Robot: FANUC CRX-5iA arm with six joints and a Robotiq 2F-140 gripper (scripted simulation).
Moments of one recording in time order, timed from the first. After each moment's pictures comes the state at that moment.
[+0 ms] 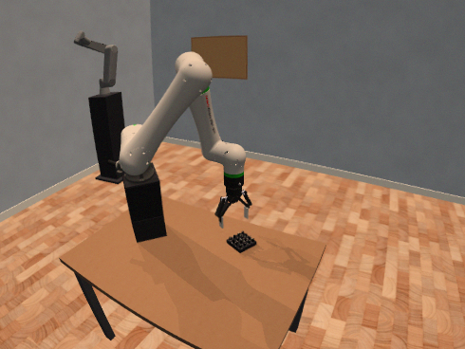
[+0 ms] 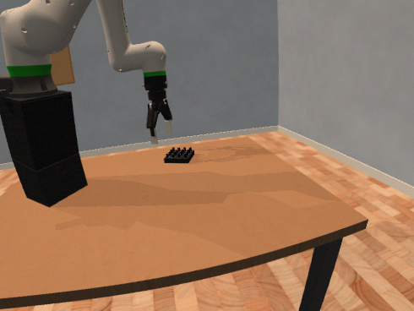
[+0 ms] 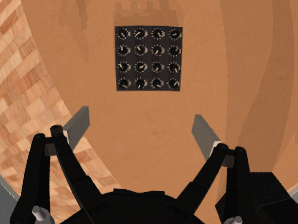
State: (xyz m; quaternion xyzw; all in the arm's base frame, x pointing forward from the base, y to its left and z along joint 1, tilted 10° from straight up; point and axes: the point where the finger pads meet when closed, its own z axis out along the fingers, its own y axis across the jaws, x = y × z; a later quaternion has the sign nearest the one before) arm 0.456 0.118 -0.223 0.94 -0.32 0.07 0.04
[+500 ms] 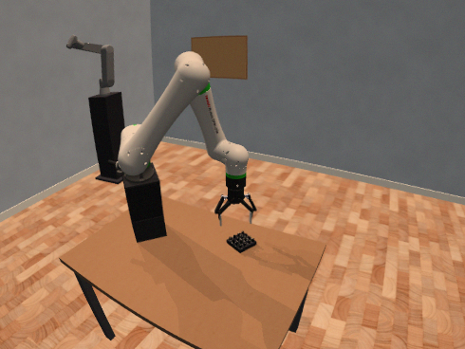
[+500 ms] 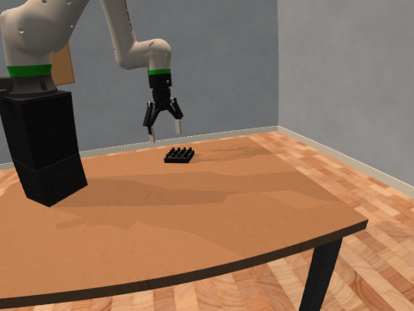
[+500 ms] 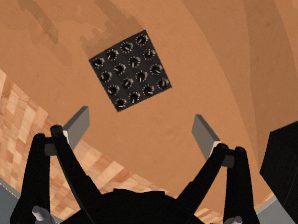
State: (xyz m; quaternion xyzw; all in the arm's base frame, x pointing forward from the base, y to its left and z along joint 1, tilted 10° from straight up) arm 0.469 0.102 -0.213 0.85 -0.52 0.07 0.02
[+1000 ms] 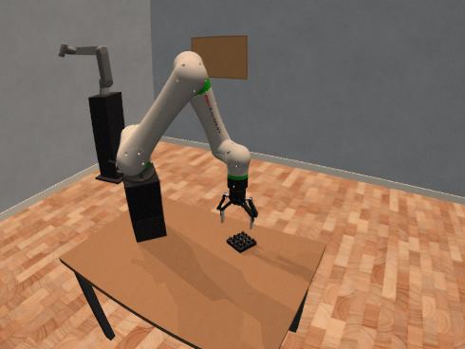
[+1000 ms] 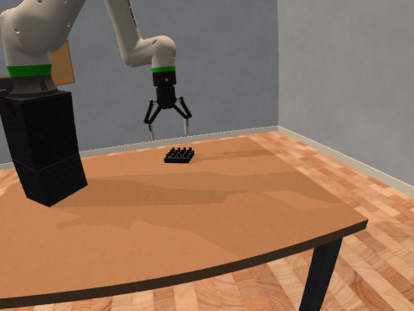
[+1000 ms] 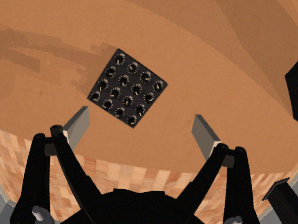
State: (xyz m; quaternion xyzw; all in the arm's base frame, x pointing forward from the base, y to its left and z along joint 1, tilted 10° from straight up) arm 0.481 0.085 -0.202 0.70 -0.71 0.07 0.00
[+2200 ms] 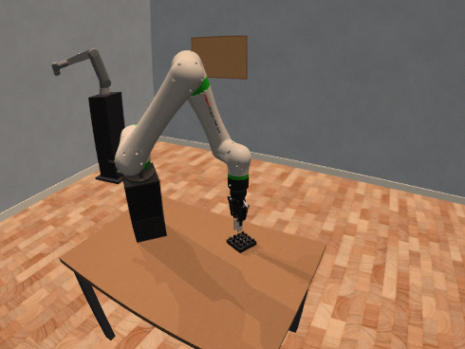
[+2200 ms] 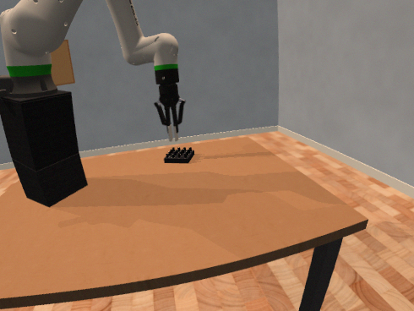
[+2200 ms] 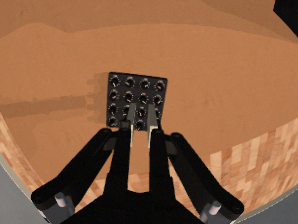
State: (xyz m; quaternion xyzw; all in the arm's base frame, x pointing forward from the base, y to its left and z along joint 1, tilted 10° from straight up) arm 0.492 0.068 -0.192 0.50 -0.86 0.08 -0.02
